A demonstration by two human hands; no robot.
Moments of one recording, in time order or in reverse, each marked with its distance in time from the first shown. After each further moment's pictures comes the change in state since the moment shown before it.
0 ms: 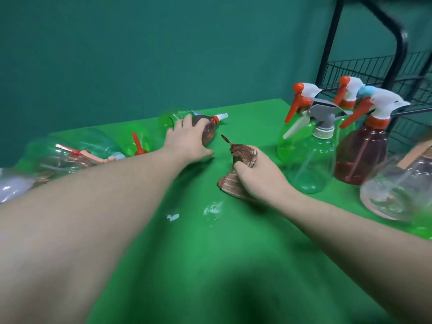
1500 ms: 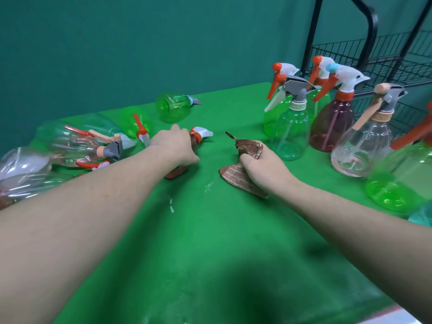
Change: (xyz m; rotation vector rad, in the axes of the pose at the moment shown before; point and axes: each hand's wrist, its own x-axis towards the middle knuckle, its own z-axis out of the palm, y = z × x) left_hand -0.102 0.018 -0.031 0.181 -0.202 -0.115; right_hand -0.070 0.005 -0.024 0.044 -0.047 0.125
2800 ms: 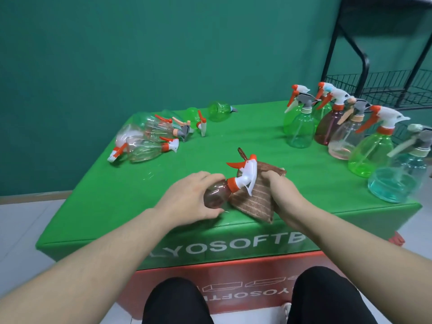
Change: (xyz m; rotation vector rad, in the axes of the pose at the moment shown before) left_hand -0.294 -0.085 0.058 -0.375 0.232 0.415; right_hand -0.208 -0.030 0.030 0.448 -0.192 0.262
